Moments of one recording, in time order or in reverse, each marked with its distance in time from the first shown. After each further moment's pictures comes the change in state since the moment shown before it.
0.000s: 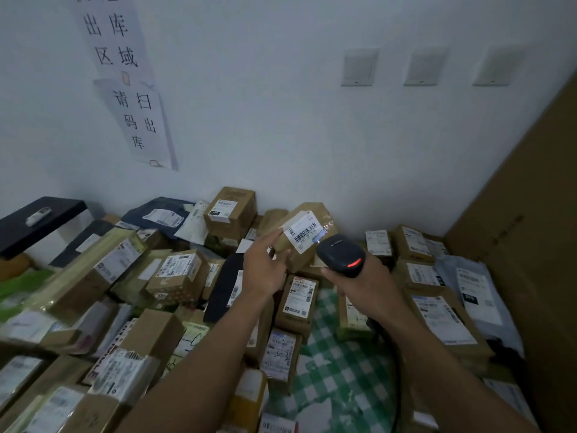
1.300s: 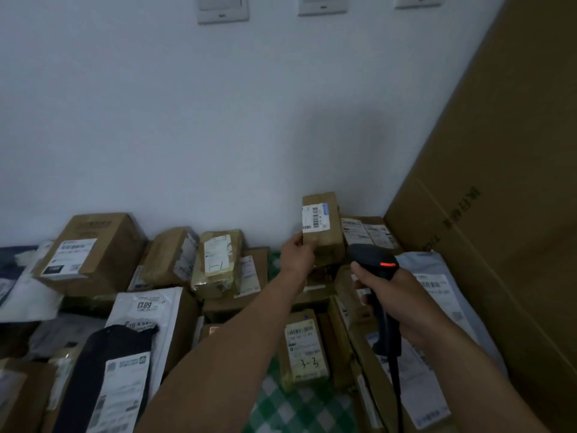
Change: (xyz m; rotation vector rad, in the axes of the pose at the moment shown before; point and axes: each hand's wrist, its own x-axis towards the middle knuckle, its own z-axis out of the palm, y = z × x) left_hand 0.128 -0.032 0.332 -0.303 -0.433 -0.540; right_hand 0.135 0.136 -0.130 0.386 0.267 0.502
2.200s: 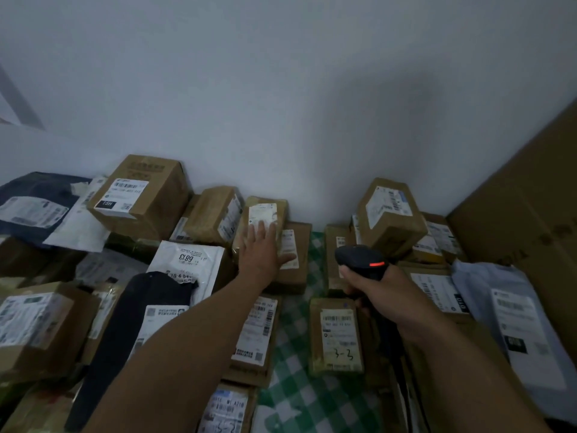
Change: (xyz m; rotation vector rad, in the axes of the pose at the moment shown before) left_hand 0.050 -0.087 -0.178 1.189 0.107 0.148; right_hand 0.036 0.025 0.092 -0.308 -0.225 0.019
